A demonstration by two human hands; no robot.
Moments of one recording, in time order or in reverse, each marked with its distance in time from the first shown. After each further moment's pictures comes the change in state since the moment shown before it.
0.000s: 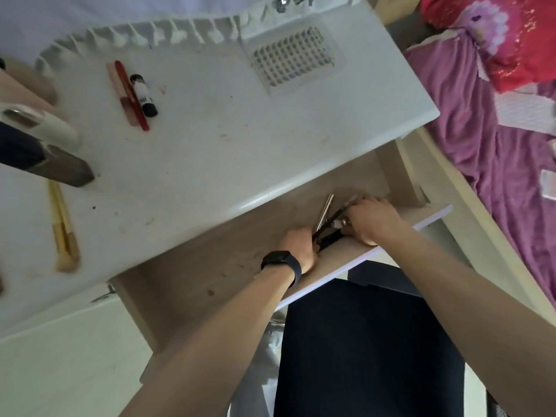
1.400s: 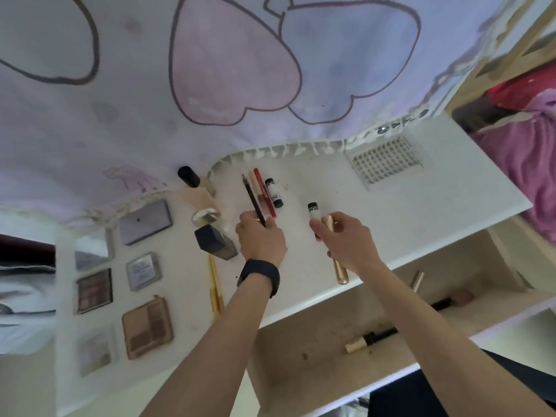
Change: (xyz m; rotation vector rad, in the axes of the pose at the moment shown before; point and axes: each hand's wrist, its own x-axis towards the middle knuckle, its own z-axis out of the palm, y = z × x) left_hand -0.068 -0.083 -0.265 -0.759 0.846 -0.392; right_hand -0.008 -0.188 -0.186 1.347 0.344 0.015
